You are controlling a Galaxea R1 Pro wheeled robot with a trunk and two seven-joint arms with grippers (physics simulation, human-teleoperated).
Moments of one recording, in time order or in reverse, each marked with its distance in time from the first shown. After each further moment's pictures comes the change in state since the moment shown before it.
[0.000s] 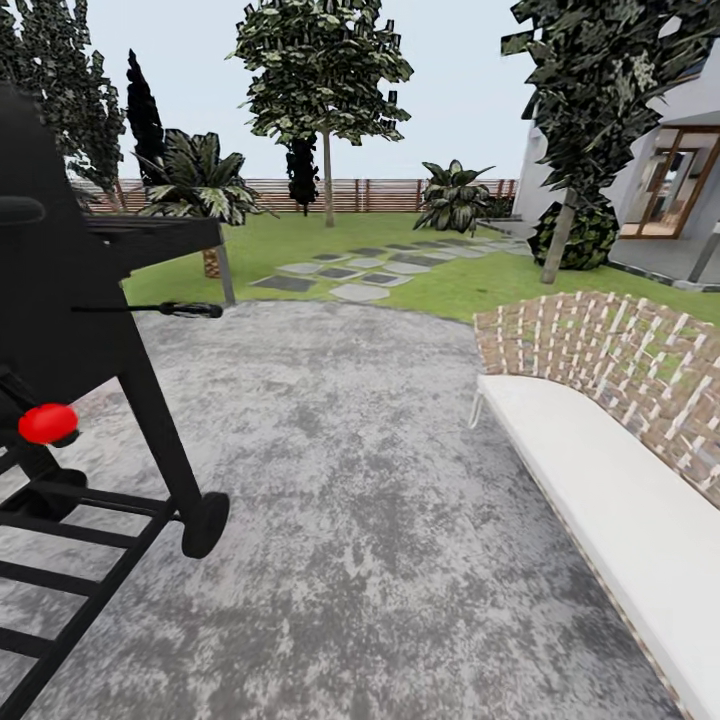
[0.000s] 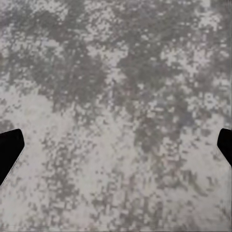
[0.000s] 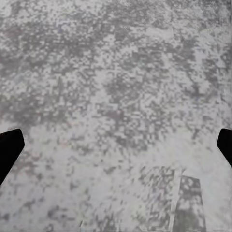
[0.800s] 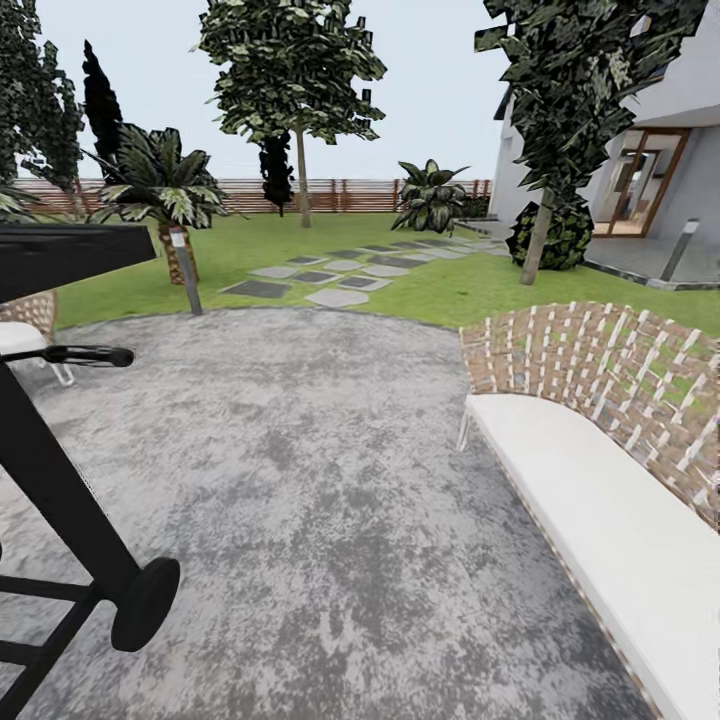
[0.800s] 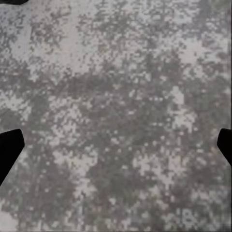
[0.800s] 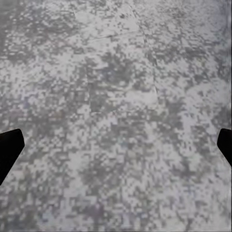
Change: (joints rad) left arm 0.000 0.004 0.000 0.001 0.000 0.002 0.000; right arm 0.000 0.001 0.000 -0.002 -0.001 -0.010 -0.002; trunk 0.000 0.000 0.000
